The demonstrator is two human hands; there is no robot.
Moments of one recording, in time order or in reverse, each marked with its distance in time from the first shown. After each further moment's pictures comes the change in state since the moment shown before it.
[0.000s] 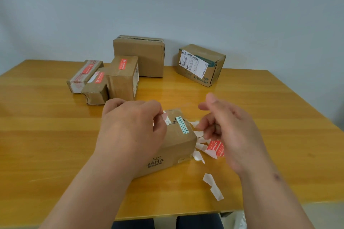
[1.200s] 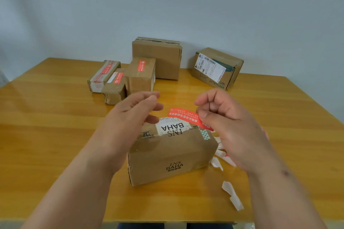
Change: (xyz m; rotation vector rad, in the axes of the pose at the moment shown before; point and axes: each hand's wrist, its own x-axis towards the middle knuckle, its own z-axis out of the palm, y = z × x) left_hand 0.006 -0.042 -0.027 -0.975 -0.259 -0.472; right_hand 0.011 -0.013 0.030 -0.161 -0.288 -0.308
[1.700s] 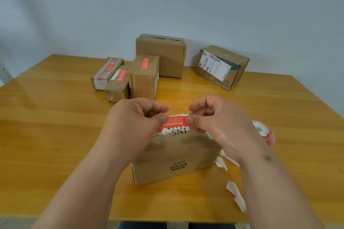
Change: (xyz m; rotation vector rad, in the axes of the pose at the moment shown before) left_hand 0.005 -0.010 0.003 0.243 0.112 0.054; right_hand 0.023 0.009 0.015 -0.032 0.026 0.216
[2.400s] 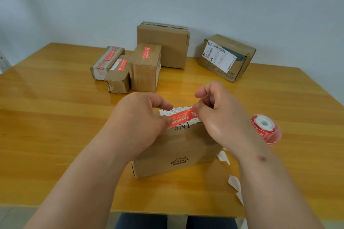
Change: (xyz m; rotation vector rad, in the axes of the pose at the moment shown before) left_hand 0.003 0.012 0.005 0.329 -0.146 -0.131; right_hand 0.003 0.004 0.005 -0.275 0.060 -0.096
